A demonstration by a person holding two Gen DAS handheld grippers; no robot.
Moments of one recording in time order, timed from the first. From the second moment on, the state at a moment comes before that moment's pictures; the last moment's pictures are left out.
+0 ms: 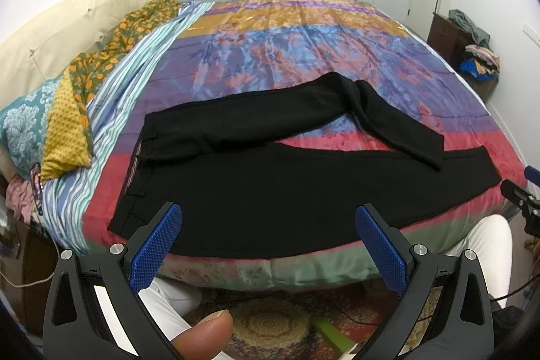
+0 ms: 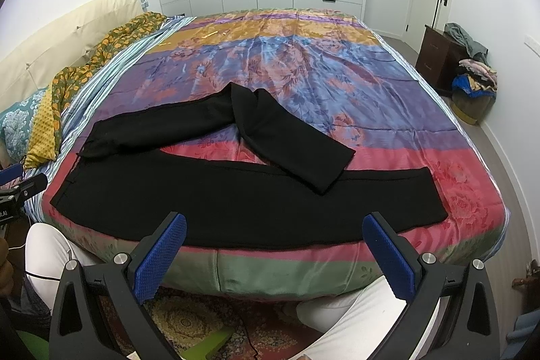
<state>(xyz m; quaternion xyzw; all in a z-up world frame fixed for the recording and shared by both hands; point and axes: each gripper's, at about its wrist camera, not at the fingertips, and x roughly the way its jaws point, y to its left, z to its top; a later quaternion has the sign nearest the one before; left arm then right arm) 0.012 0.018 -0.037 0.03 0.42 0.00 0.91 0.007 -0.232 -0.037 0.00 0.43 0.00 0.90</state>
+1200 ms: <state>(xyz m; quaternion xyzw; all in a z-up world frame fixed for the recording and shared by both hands) 0.061 0.024 -0.084 0.02 0.51 0.03 0.86 0.182 -0.309 -0.071 -0.15 0.42 0.10 0.89</state>
